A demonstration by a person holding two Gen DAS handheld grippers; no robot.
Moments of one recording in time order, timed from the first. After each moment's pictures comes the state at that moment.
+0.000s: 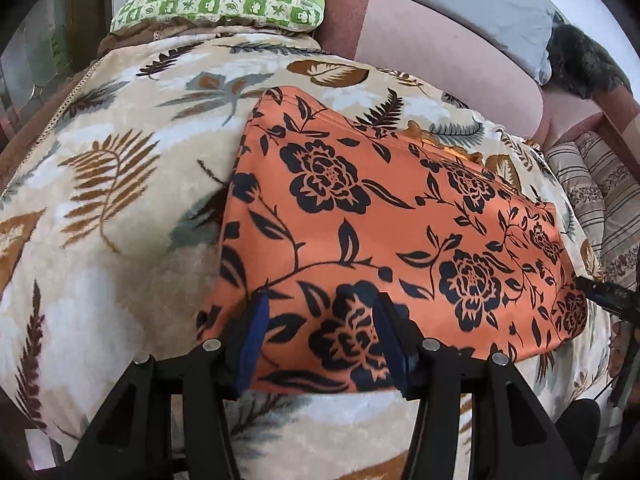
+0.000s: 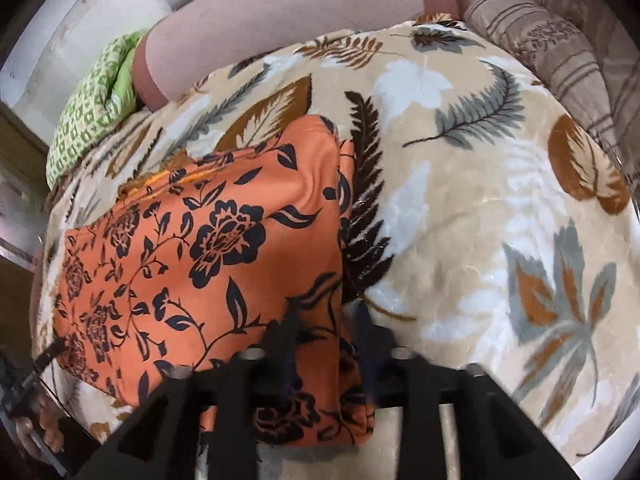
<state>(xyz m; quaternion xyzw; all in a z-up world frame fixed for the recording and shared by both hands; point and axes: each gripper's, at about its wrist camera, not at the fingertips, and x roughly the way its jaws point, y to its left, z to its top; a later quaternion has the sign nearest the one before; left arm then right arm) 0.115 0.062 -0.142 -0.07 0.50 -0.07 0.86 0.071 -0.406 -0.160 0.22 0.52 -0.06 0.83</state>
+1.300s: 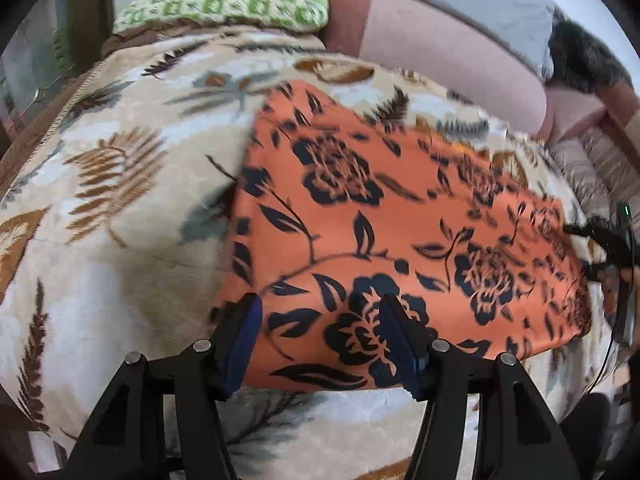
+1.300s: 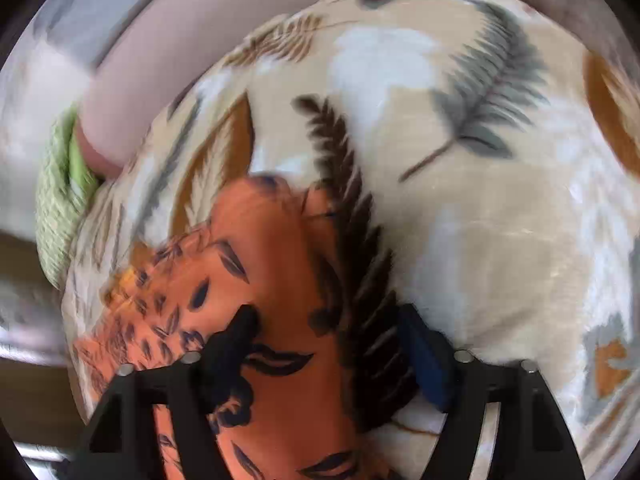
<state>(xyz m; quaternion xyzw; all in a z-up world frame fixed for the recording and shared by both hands) 0.110 0.076 -0.144 -0.07 0.49 -0.06 0.87 0.139 -0.441 -0.204 0.38 0.48 -0.07 0.79</state>
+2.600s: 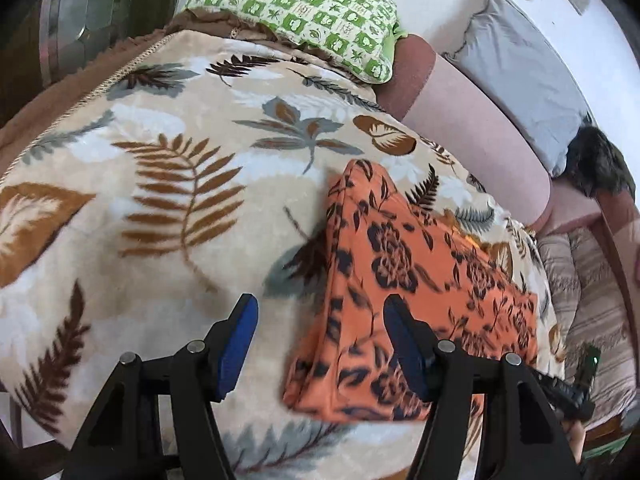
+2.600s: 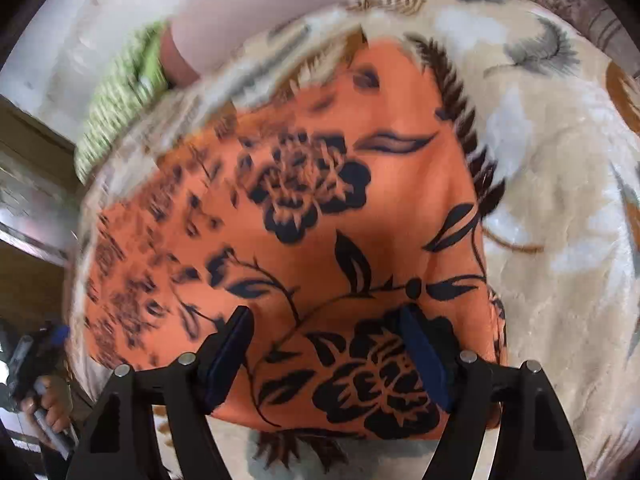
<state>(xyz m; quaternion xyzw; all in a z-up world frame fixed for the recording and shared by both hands) 0.133 0.158 -0.118 -0.21 0.46 -0.05 0.86 0.092 -0.334 -0.199 0.25 0.52 0.02 0.82</state>
